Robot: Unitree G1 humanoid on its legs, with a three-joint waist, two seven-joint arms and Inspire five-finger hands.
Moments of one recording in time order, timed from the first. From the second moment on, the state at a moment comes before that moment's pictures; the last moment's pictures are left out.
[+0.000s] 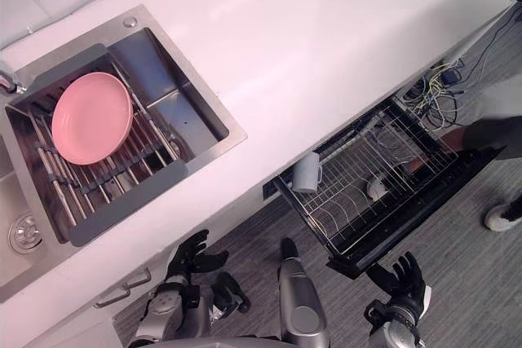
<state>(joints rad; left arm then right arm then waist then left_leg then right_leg) 0.06 -0.01 0.03 0.71 0.03 -0.12 0.11 0.30 -0.02 -0.45 0.34 0.28 -0.09 -0.20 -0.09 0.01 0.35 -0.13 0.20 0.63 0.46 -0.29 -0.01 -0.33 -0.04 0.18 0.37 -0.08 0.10</state>
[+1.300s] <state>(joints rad) 0.14 0.03 -0.01 0.83 0.06 -0.12 0.08 0.14 -0.35 -0.04 -0.23 -0.04 -0.21 -0.03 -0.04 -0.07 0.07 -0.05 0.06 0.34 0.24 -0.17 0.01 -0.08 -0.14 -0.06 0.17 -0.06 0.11</state>
